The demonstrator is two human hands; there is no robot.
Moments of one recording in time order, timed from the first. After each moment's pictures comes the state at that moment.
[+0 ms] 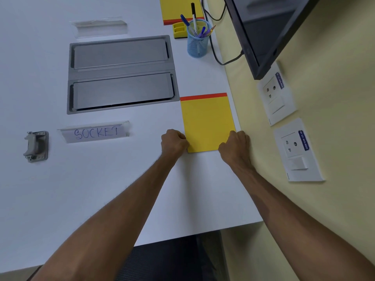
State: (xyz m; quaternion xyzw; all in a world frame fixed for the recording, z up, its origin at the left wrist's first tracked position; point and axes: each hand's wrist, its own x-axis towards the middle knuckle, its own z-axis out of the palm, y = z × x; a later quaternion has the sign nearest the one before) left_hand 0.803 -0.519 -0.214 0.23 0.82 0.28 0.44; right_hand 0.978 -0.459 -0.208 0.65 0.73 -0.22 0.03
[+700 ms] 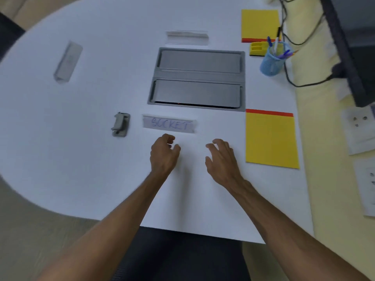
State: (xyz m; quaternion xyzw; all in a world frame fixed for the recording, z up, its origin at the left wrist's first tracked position) left_hand 0.669 -0.685 -0.177 0.19 0.89 0.33 0.23; right_hand 0.826 -0.579 -0.201 0.34 0.91 -0.23 0.01
